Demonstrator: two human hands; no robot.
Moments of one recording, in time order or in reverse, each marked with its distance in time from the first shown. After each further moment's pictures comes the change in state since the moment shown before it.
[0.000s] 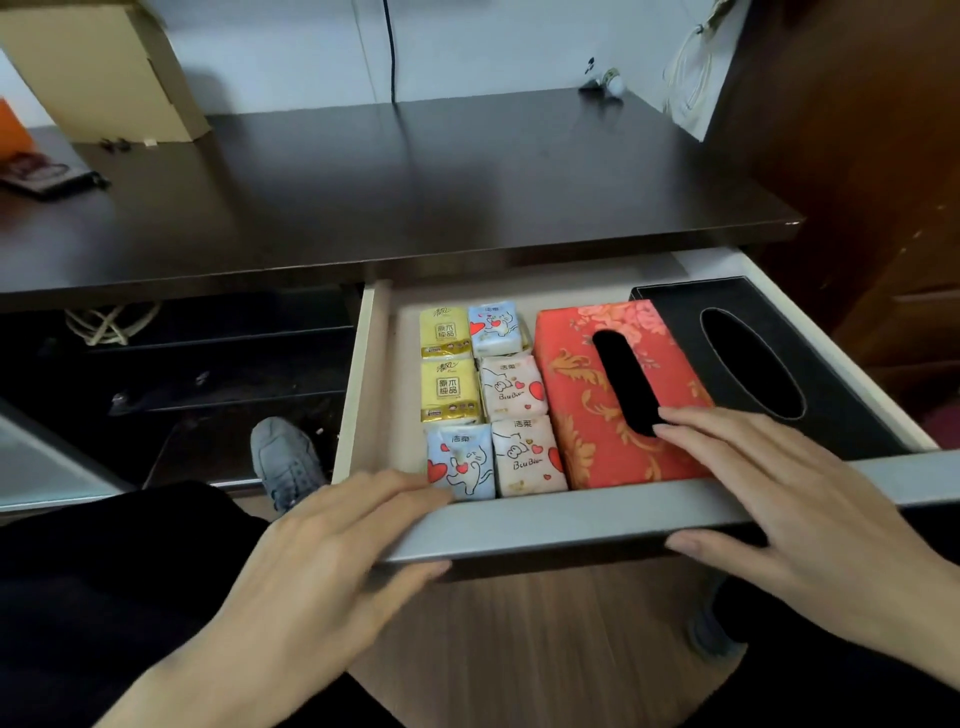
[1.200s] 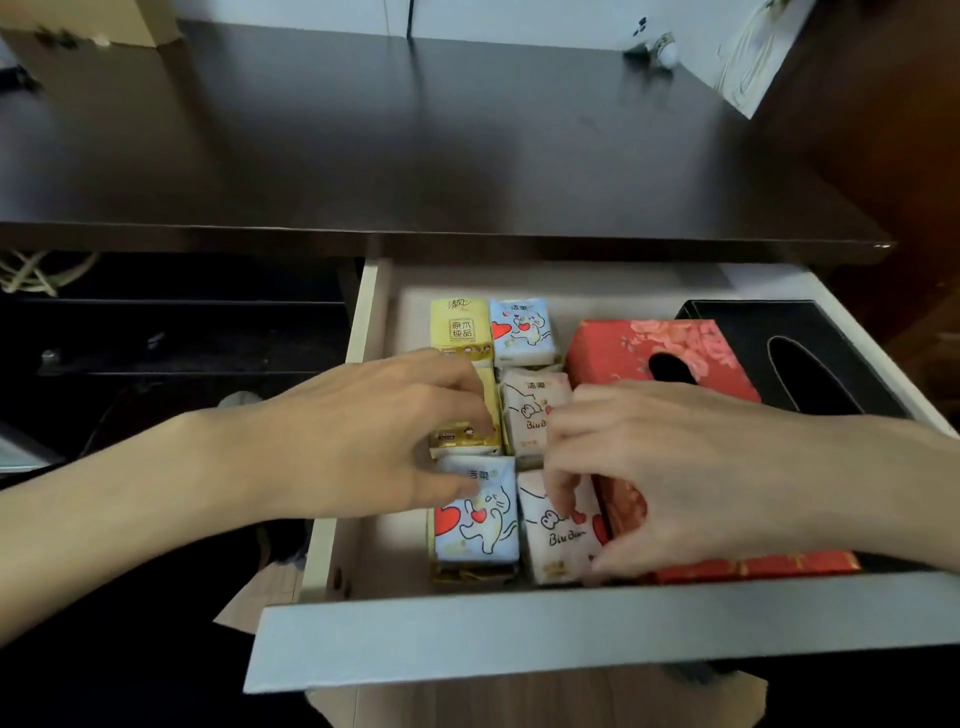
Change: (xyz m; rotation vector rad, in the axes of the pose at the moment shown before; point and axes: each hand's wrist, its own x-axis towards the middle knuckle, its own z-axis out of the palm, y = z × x) left_hand 0.125 -0.073 -0.005 0.073 -0.278 0.204; right_hand 0.155 -0.047 -0.017 -0.030 -0.547 -0.396
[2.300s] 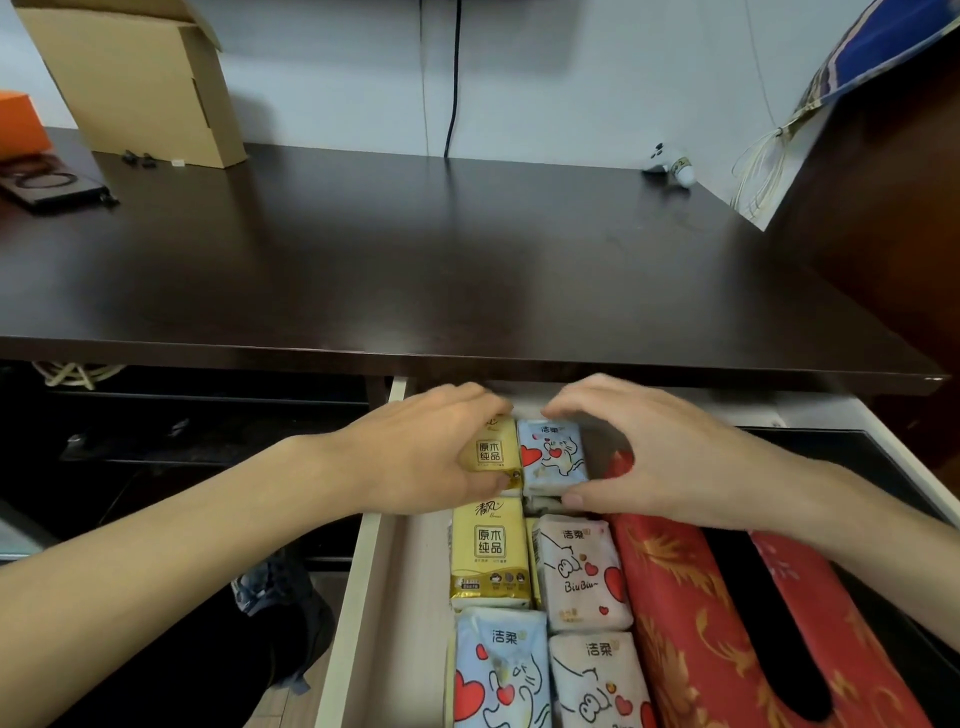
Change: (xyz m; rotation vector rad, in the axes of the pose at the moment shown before) left_hand 0.069 -0.052 -0.017 -0.100 0.030 -0.230; right_hand 0.062 0.081 -0.020 0.214 0.346 0.223
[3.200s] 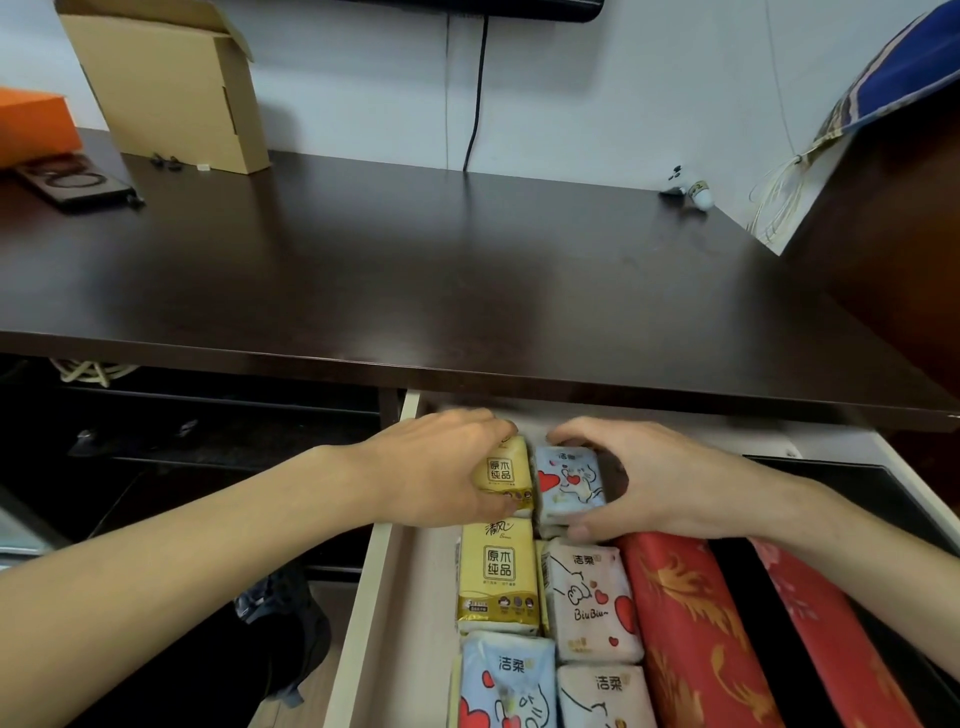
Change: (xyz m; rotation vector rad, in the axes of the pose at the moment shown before) left_hand 0.011 -0.010 0.010 -0.019 -0.044 -0.026; right_hand 0.025 0.021 0.012 0.071 -0.150 0.042
